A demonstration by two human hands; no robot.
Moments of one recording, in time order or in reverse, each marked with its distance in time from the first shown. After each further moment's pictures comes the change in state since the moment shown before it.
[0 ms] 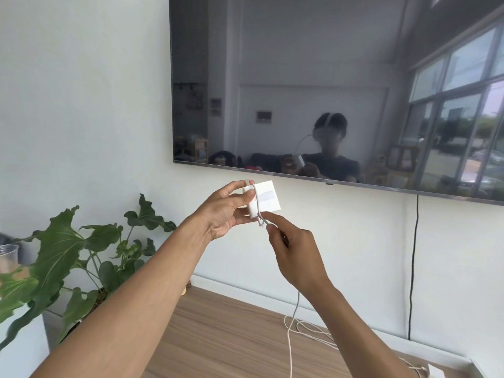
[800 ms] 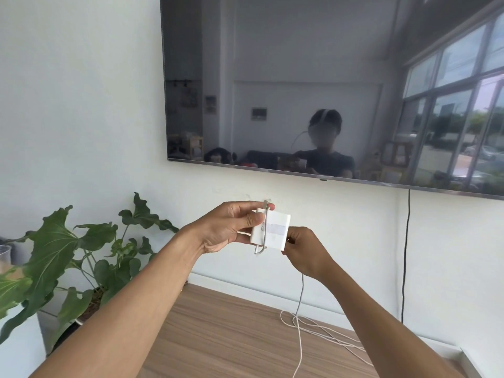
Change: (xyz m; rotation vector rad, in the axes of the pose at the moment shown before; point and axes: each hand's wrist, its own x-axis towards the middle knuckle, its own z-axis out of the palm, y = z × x) left_hand -0.022 -0.017 0.005 0.269 -0.328 -0.041; right_hand 0.010 0.048 -0.016 0.050 -0.322 0.253
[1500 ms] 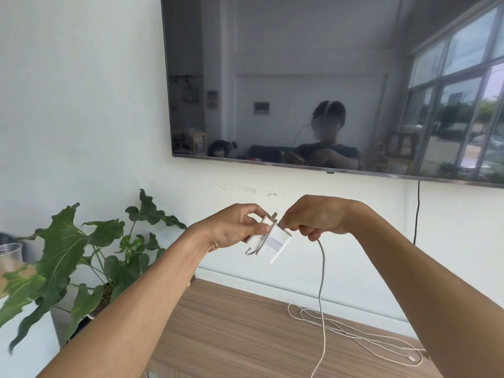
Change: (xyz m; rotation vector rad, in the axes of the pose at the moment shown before) left_hand -0.006 -0.006 -0.004 0.428 0.052 -0.071; right_hand 0.026 -0.072 -0.052 -0.050 -0.508 0.324
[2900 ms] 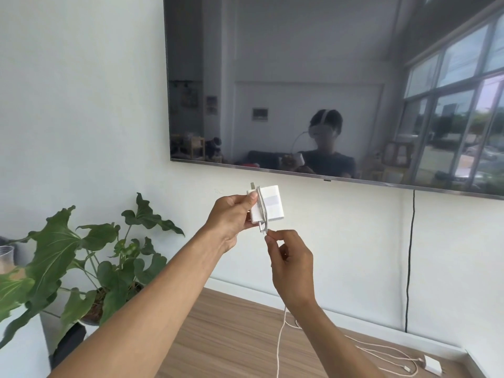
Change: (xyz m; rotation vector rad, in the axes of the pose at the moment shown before) left_hand 0.020 0.018 0.013 -0.640 0.521 -0.011; right_hand 0.023 0.043 0.126 0.258 1.053 -0.536
